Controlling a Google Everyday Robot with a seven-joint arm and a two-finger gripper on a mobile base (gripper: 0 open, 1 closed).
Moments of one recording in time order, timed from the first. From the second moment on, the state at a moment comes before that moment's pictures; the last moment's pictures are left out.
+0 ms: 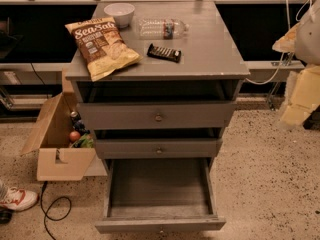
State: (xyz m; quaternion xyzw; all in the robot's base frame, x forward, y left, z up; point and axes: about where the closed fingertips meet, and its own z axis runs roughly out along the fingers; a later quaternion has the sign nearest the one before) arm 0.438 -0.217 0.976 -0.60 0.78 -0.03 0.16
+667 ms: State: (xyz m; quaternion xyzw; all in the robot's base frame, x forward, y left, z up) arm 0.473 -0.201 0.964 -0.60 0.77 -0.01 0.21
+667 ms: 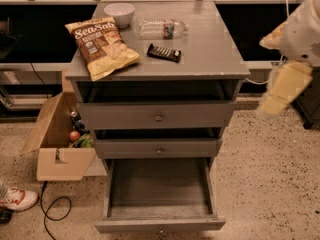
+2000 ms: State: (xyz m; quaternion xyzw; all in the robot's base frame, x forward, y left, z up) arm 0.659 -0.125 0.934 -0.59 0.71 0.09 0.39
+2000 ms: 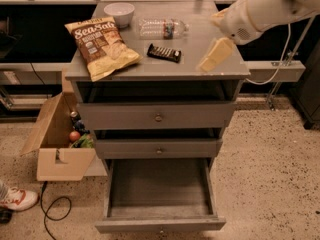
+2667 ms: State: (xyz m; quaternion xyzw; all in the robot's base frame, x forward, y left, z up) arm 0.740 -0.079 0.912 -0.56 0.71 0.12 0.40
